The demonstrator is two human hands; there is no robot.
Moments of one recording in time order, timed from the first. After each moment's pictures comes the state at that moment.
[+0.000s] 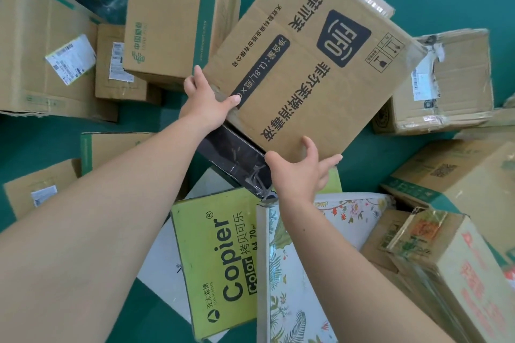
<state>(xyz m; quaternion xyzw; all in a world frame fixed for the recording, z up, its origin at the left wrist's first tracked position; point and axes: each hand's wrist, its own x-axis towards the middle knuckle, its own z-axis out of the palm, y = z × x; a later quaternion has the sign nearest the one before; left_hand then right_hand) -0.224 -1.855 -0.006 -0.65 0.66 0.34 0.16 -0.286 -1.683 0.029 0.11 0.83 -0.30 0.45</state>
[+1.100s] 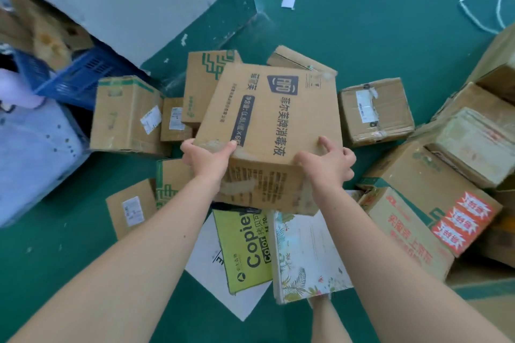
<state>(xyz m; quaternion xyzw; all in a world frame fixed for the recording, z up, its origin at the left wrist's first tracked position) -0.200 -1.730 0.264 -0.76 0.46 0.45 -0.12 -0.340 -1.605 0.250 0.07 0.84 -0.36 0.40</state>
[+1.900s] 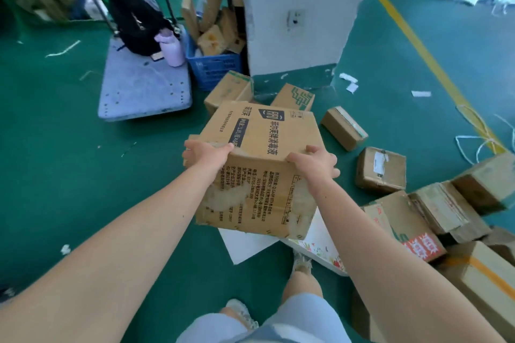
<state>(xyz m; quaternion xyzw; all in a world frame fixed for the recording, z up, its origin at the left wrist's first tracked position) 0.121 -1.508 0.511 -0.83 0.35 0.39 -0.19 -0.072 -1.445 0.518 -0.23 0.84 -0.28 0.41</state>
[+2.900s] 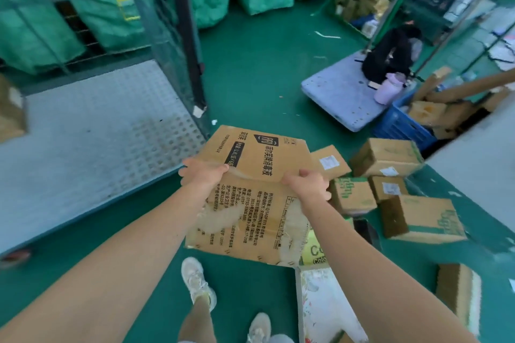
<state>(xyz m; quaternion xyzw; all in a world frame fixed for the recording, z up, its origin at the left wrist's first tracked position) 0.238 -1.185 0.540 -0.89 -0.13 0.26 -0.36 0.081 -1.331 0.569 -0.65 0.60 0.01 0.47</state>
